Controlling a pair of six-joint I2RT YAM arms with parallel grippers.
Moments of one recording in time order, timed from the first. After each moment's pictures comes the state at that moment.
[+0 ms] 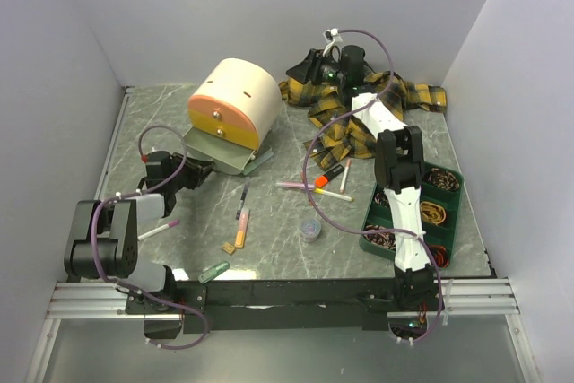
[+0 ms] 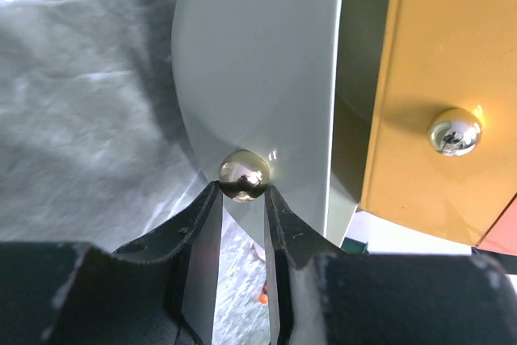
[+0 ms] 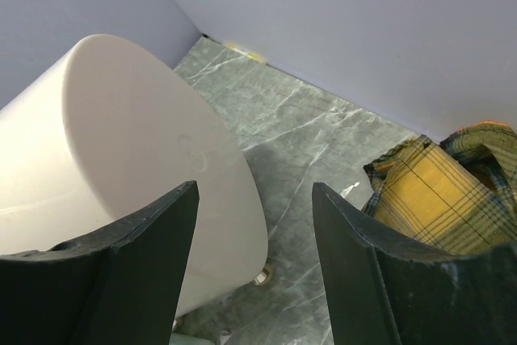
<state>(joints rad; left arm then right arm) 0.01 1.48 0.48 0.49 0.33 -1.20 0.24 2.44 2.12 0.24 -0.68 0.48</state>
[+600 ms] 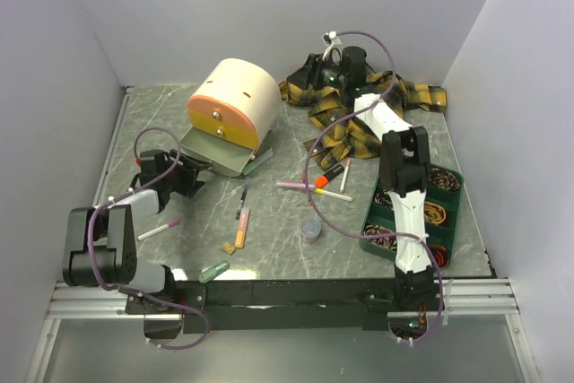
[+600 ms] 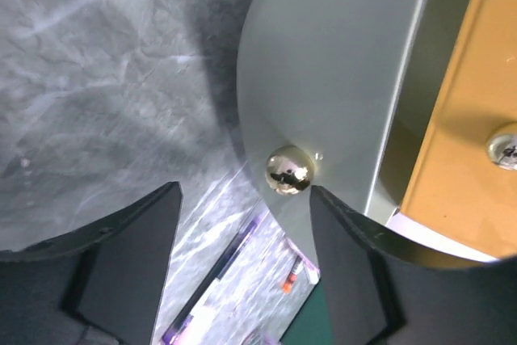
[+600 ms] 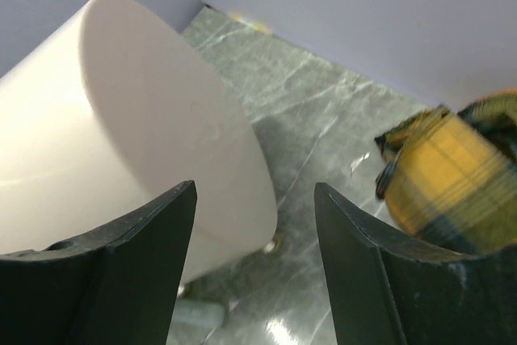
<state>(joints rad) 0.06 1.42 0.51 0.25 0.32 -1.13 0.25 2.37 2.04 0.20 -0.71 0.43</state>
